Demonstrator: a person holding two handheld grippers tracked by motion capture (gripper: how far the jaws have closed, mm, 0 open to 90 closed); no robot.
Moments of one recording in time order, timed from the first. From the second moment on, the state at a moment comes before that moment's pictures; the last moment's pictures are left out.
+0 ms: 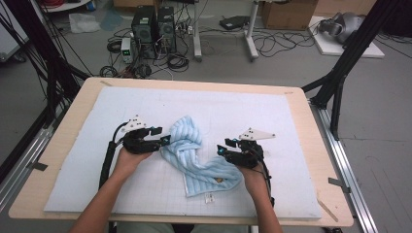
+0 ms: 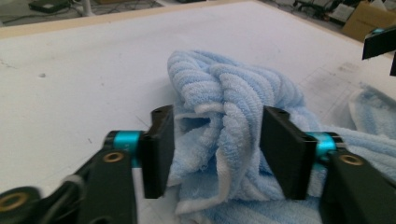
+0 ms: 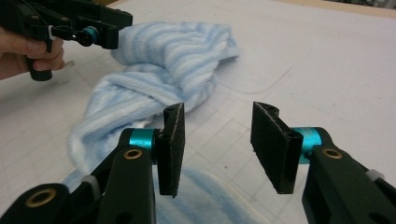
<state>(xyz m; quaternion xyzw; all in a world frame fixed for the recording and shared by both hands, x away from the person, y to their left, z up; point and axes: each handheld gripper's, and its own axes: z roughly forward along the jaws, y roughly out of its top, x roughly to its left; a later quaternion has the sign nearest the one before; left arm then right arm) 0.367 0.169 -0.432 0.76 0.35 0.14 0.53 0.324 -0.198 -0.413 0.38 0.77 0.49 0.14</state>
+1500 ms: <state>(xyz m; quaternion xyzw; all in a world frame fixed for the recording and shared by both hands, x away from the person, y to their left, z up) 0.343 0.241 -0.435 0.72 0.41 0.20 0.53 0.413 -0.073 -0.443 0.35 0.84 0.40 0.06</state>
